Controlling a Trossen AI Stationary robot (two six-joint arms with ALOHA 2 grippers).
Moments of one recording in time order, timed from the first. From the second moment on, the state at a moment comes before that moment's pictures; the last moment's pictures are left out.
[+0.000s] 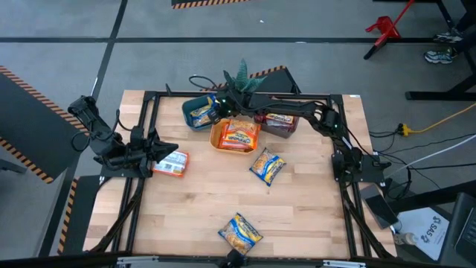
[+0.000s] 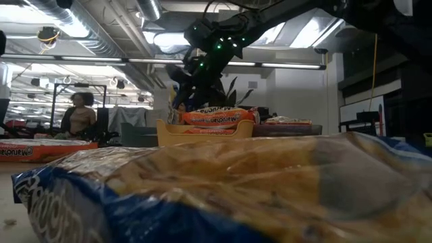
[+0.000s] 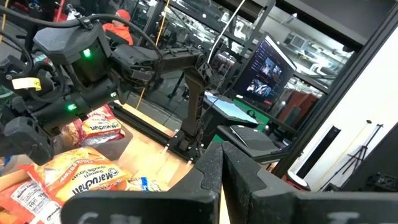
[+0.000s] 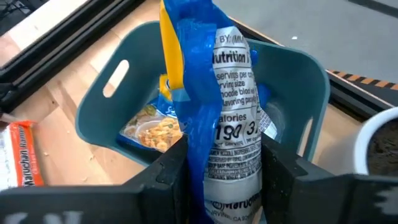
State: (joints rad) left arm -0.77 0.50 0.54 0.14 -0.99 -0.38; right arm -0.33 2.25 1.94 -0.43 0.16 0.46
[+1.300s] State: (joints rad) left arm -0.72 0.54 0.54 -0.42 -1.24 -0.82; right arm -0.20 2.24 2.13 -0.59 0.10 0.21
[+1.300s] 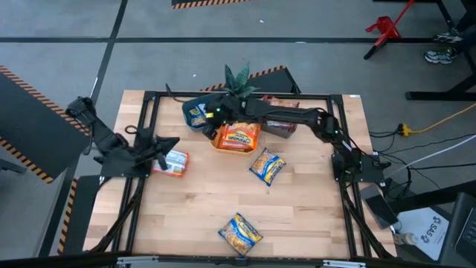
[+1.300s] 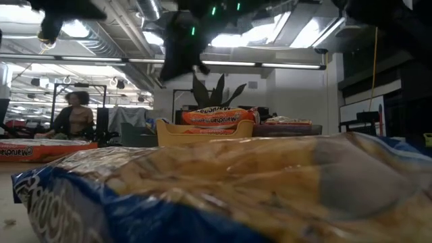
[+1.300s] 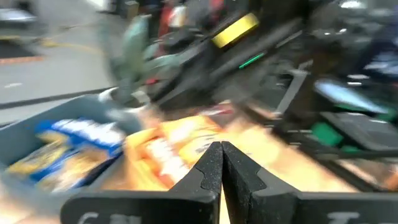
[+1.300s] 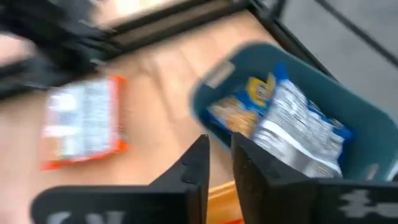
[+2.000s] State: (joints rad) left arm 0.27 0.90 0.49 -0.13 -0.30 -0.52; right arm -0.01 1.69 2.31 -0.87 0.31 0.14
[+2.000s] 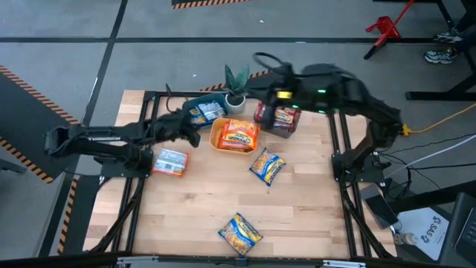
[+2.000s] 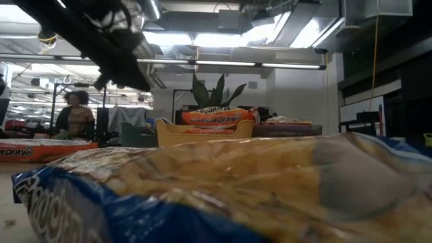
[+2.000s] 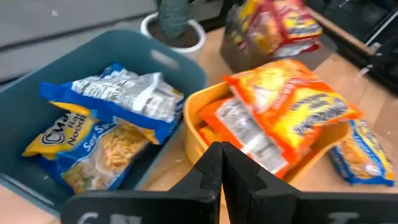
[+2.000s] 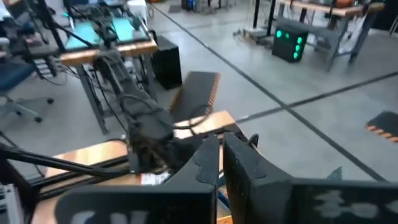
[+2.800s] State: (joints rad) left arm 0.60 1.31 0.49 0.11 -0.11 -0.39; right arm 0.14 1.65 2.30 -0.99 0.44 0.13
